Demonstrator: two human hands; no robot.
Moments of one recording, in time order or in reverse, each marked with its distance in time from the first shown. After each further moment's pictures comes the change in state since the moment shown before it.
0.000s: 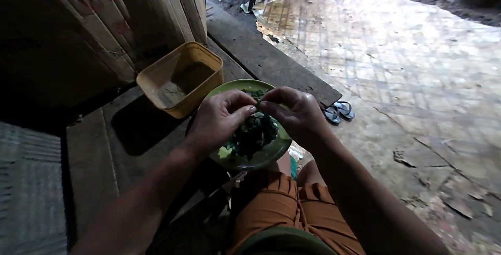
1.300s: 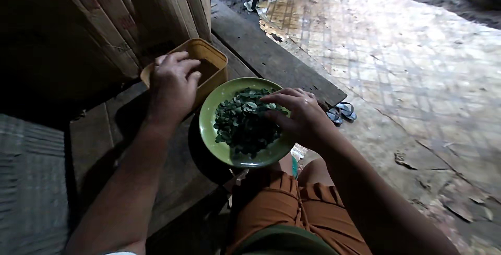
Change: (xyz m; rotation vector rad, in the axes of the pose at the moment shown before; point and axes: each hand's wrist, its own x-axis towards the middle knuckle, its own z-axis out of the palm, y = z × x) left_hand 0.020 -0.034 -0.074 0.724 0.226 -0.030; right_hand 0.000 0.011 -0.005 -0.433 -0.145 -0.102
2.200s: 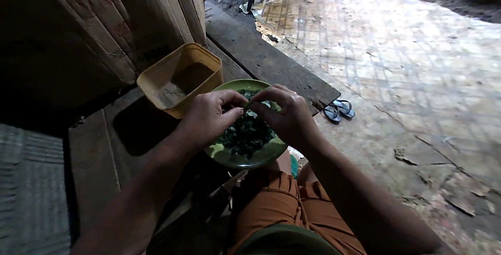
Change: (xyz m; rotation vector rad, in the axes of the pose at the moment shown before) left_hand -0.027 0.063 0.009 -0.529 -0.305 0.072; right_hand 0.007 -0.024 0.008 0.206 0.219 -0.011
